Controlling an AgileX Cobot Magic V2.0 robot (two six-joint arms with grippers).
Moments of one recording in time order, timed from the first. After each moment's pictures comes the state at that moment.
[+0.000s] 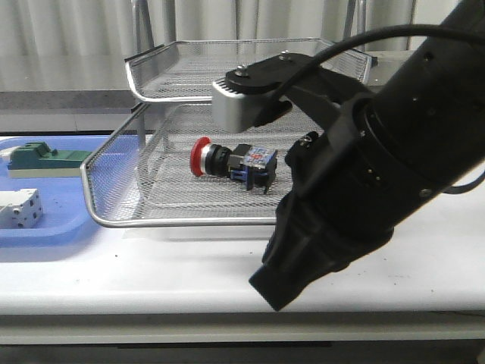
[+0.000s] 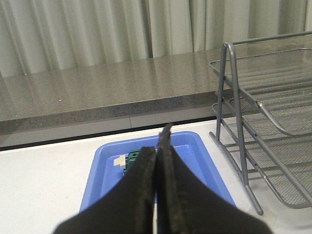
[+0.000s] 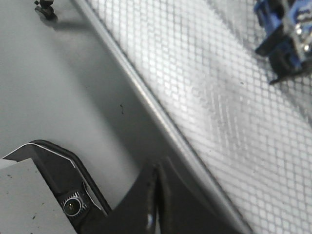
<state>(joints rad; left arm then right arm) -0.05 0.29 -0.27 -0.49 0.09 0.53 0.79 1.50 -0.70 0.18 0.15 -0.32</state>
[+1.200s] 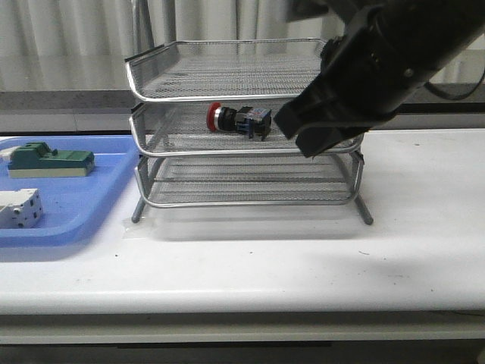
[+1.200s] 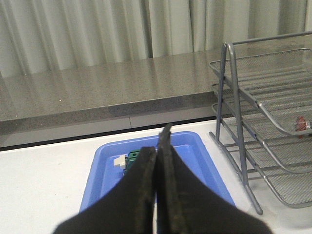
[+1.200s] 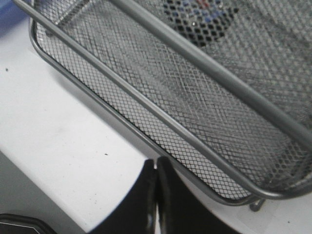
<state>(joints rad) -0.05 0.29 -0.27 -0.49 0.09 0.53 0.53 1.54 -0.93 0.19 0.23 -0.32</state>
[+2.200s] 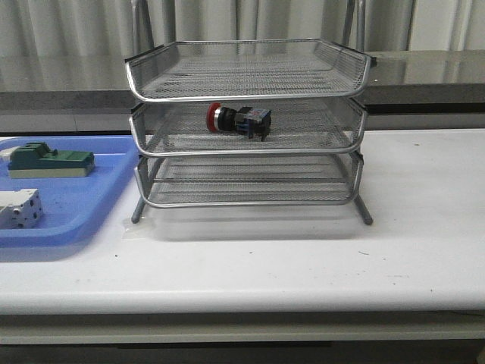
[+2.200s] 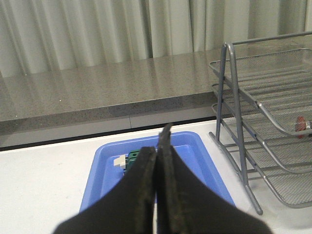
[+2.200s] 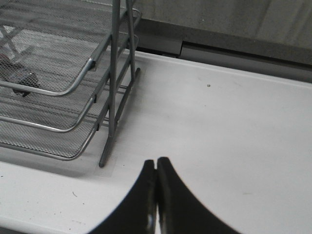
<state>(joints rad) -0.05 0.29 -0.27 -0.49 0.09 0.53 0.06 0.65 -0.58 0.20 0.37 -0.30</state>
